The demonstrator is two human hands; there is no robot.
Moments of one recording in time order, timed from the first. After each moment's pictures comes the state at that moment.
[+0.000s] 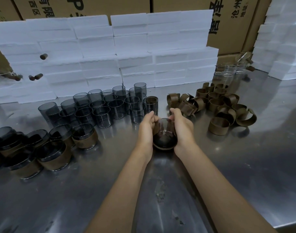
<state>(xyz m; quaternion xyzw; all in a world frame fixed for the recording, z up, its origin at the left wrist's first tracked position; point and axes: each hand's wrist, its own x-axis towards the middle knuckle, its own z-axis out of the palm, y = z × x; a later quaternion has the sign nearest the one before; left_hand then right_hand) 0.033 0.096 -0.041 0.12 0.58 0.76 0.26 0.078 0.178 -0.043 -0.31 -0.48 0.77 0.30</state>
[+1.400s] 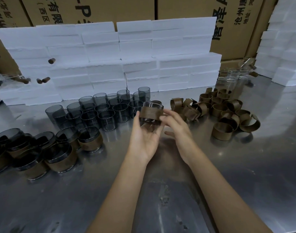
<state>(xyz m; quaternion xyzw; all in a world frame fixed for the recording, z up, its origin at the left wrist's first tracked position) 0.019 0.082 -0.036 0.00 0.24 0.91 0.34 0.089 0.171 -0.034 -0.16 -0.63 0.71 0.25</state>
